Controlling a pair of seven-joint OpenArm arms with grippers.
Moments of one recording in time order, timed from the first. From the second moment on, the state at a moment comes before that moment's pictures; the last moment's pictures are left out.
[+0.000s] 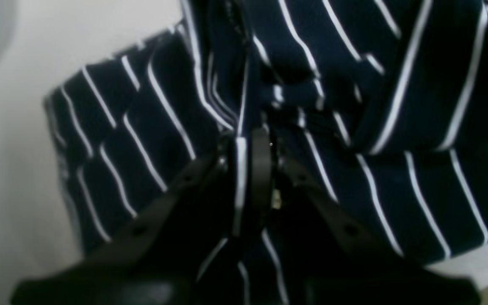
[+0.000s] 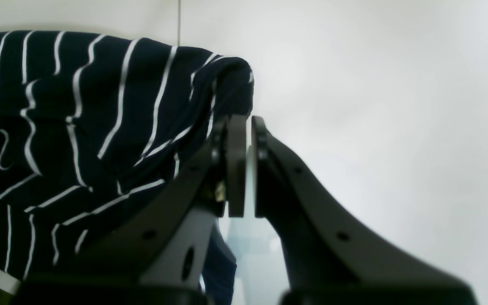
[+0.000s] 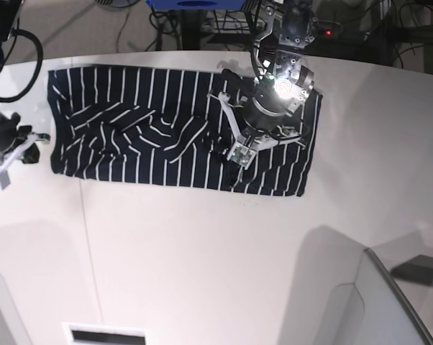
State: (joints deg) left arm 15.3 2.7 7.4 95.3 18.7 -17.4 37.9; right arm -6.0 18.1 22.6 77.5 22.9 29.2 -43.4
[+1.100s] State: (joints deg) left arm 11.3 5.3 9.2 88.6 18.7 -17.0 37.6; right arm -6.2 18.1 22.6 77.6 22.9 29.2 -43.4
